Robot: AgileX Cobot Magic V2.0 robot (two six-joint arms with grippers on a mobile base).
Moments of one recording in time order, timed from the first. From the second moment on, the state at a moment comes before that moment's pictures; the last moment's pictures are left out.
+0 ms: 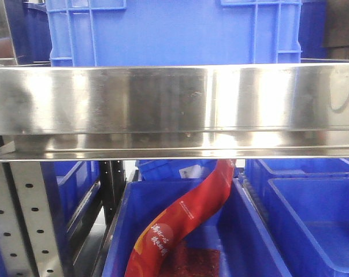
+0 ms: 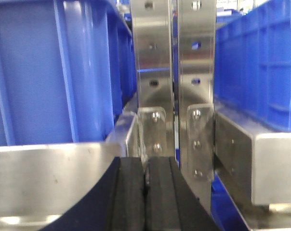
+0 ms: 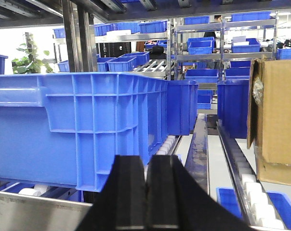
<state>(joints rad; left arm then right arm) 0.04 0.05 0.00 0.00 -0.01 0.11 0.22 0.15 -0.17 0.97 -0.09 -0.90</state>
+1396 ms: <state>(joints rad) 0.04 0.05 0.00 -0.03 -0.01 0.08 0.22 0.15 -0.17 0.97 -0.09 -0.90</state>
